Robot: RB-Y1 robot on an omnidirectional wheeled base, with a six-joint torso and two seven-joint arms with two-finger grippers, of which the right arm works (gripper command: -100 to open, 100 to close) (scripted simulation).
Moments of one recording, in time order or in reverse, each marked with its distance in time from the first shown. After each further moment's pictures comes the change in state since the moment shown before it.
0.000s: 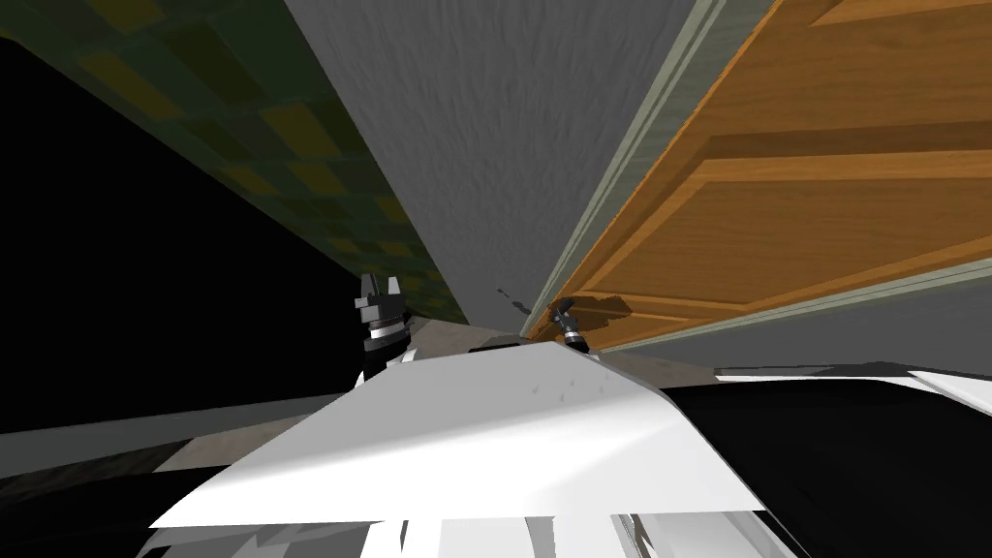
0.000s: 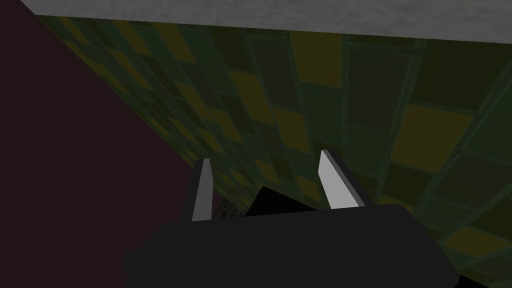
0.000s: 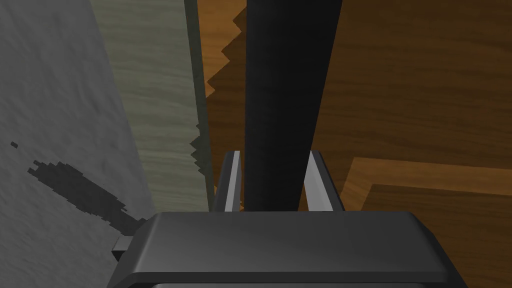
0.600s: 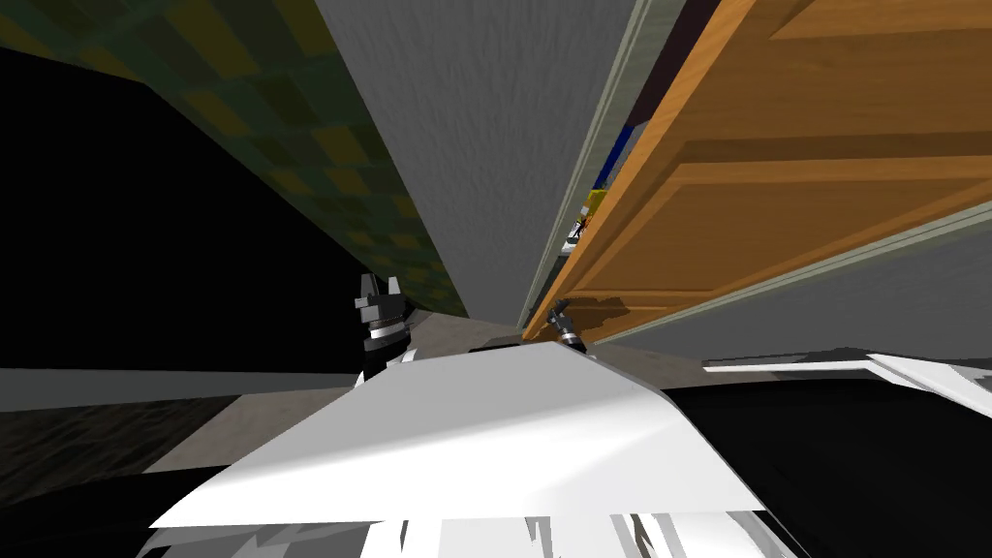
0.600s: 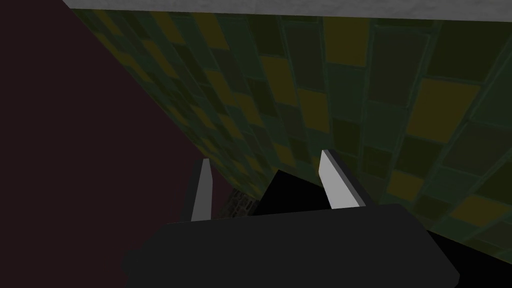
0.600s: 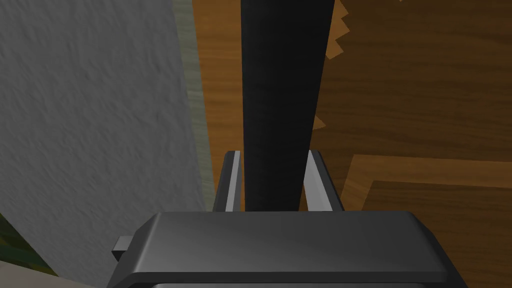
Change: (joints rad) arm 0.015 -0.001 0.034 0.019 0.031 0.065 -0.023
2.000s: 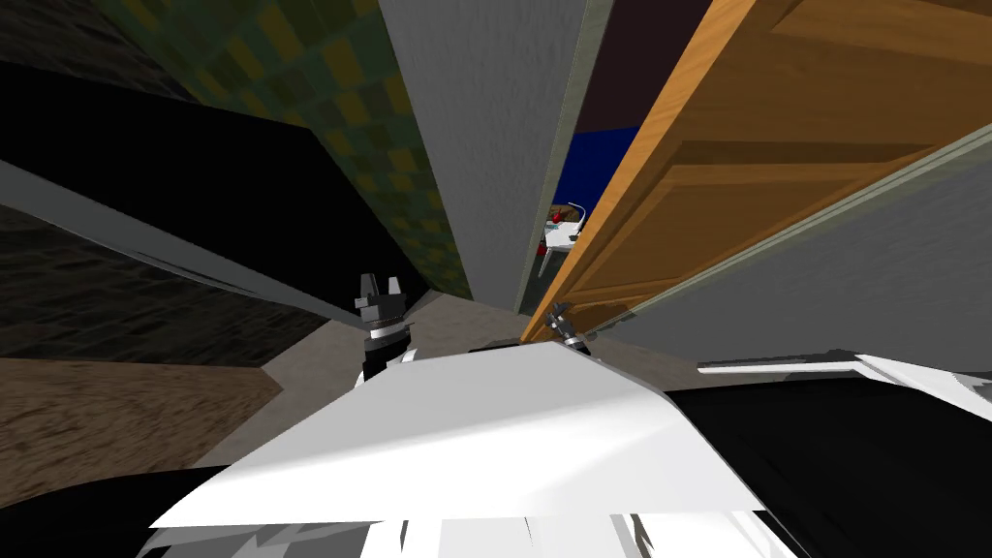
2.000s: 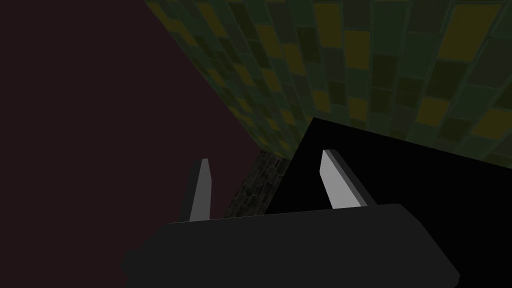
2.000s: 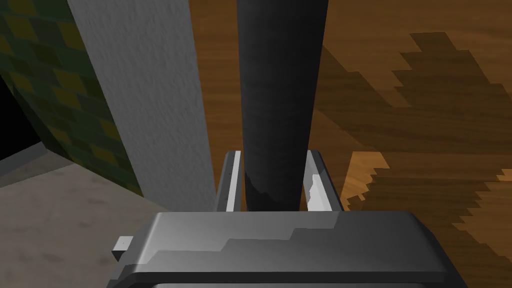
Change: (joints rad) arm 0.033 -0.079 0.046 0.089 0.022 0.143 -0.029
